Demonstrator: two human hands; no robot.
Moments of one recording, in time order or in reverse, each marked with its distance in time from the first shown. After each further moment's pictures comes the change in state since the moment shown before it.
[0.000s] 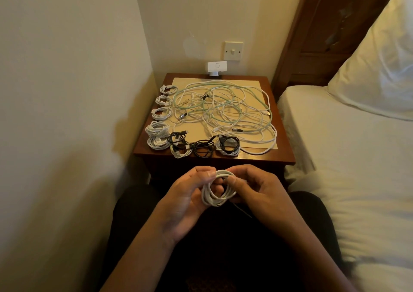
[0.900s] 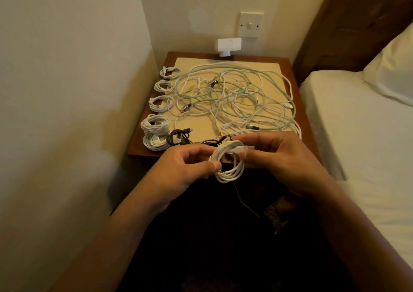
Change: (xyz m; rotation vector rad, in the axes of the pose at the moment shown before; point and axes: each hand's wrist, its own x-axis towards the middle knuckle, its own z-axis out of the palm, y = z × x) left_hand 0.075 0.056 -0.027 0.772 0.100 0.168; right_hand 0.114 -0.008 -0.034 0.097 -0.116 -0.003
